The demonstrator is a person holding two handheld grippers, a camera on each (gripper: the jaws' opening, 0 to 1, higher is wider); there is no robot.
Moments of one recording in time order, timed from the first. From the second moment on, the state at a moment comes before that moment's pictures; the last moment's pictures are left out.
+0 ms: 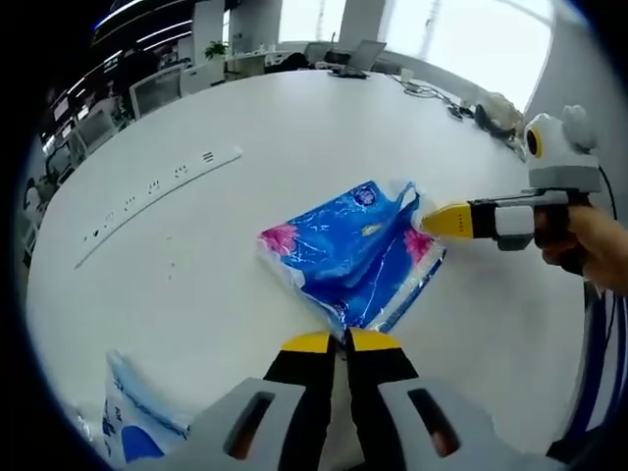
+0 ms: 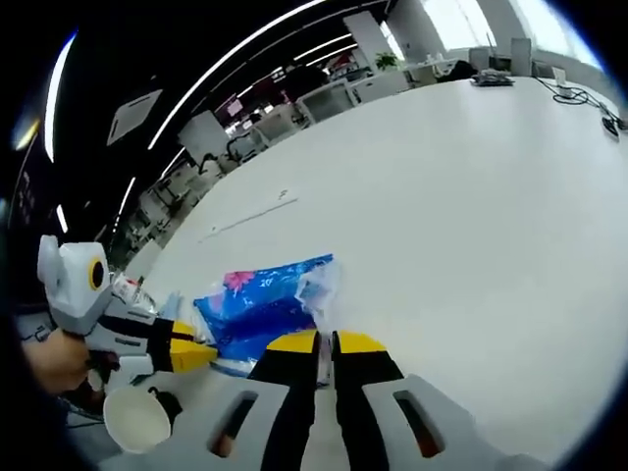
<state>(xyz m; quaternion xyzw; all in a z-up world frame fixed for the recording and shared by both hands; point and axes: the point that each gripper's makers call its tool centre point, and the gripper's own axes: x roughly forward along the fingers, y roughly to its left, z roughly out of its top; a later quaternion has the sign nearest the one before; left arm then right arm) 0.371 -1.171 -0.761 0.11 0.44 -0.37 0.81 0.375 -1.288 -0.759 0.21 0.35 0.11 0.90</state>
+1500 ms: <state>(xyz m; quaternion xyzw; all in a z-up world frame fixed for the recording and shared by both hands) 0.361 -1.058 -0.659 0.06 0.35 -0.29 0.89 0.349 -1.248 -0.665 0.09 0.27 0.16 0.94</state>
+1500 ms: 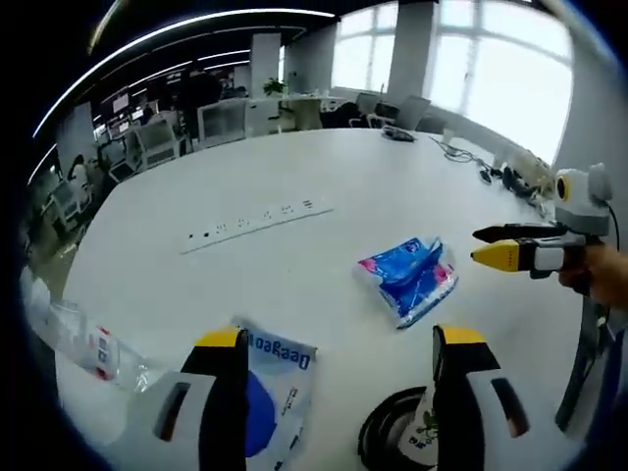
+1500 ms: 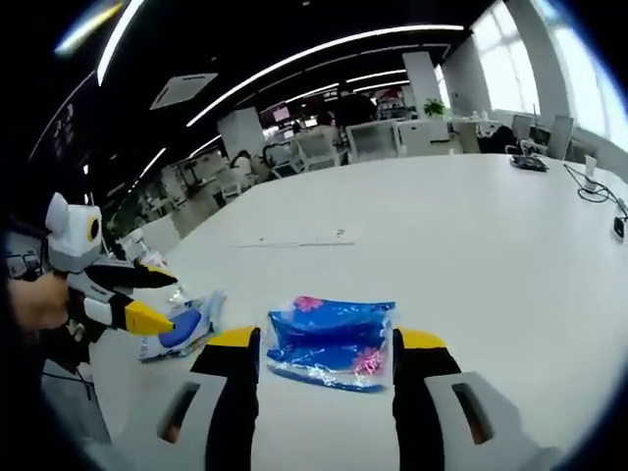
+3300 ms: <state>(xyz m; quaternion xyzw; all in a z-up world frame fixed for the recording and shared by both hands) 0.308 -0.898 -0.650 -0.04 0.35 -0.21 0.91 0.339 -1.186 -0.625 0.03 0.27 0.20 0.94</state>
